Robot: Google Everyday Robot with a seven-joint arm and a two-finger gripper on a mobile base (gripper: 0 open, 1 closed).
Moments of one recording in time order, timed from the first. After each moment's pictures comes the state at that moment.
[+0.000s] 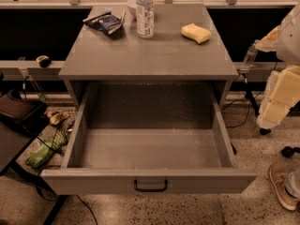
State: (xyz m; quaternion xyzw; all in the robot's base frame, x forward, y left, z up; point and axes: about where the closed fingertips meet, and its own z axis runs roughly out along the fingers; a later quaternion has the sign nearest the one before) arm 0.438 -0.216 0.978 -0.60 0.78 -0.04 0.16
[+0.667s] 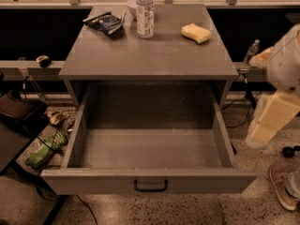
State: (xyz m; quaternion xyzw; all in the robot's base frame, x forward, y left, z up) arm 0.427 -0.207 0.947 -0.60 0.78 -0.04 0.18
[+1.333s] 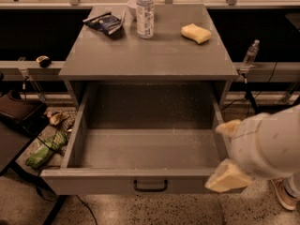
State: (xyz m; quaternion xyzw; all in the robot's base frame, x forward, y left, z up) arm 0.367 -0.154 0.847 -0.58 0.77 -0.03 0.24
